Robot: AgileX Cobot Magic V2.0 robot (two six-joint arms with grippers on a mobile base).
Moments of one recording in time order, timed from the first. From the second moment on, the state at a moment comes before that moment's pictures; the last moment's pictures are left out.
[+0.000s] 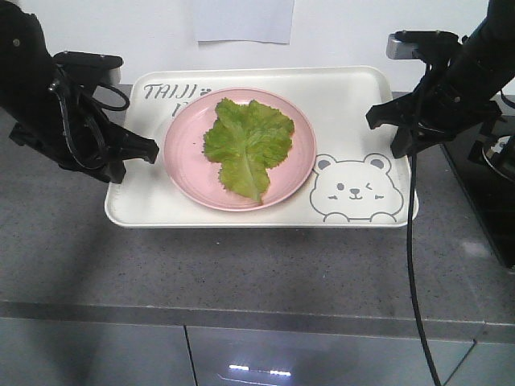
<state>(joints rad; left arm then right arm) -0.31 1.68 -1.60 -0.02 1.17 -0.10 0.12 1.82 -1.80 0.18 1.26 -0.14</state>
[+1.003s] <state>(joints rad) -0.31 1.68 -1.60 -0.02 1.17 -0.10 0.12 1.82 -1.80 0.18 1.26 -0.14</state>
